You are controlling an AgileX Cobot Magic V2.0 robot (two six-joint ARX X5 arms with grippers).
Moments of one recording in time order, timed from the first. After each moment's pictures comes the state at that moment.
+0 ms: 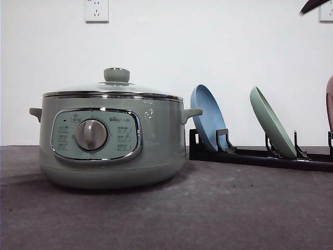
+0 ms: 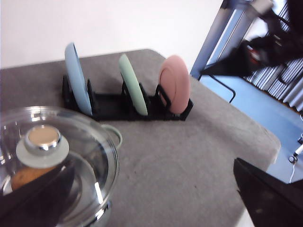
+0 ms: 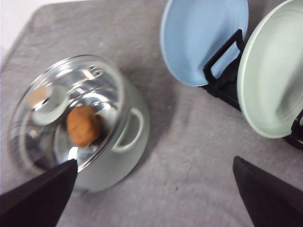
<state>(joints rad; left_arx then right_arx) -0.34 0.82 1.19 -0.69 0.55 -0.12 0.17 1.29 1.46 -0.86 -0.36 0.23</state>
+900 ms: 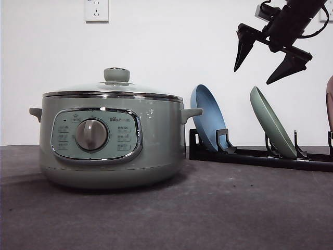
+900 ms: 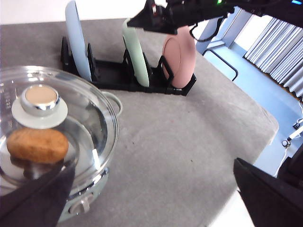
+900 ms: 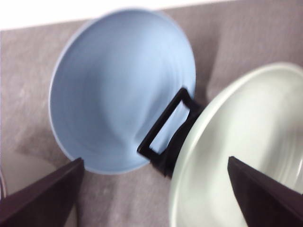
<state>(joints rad) -0.34 0.82 1.19 -0.81 0.55 -0.12 0.09 1.81 1.68 -0.56 -0.31 0.23</state>
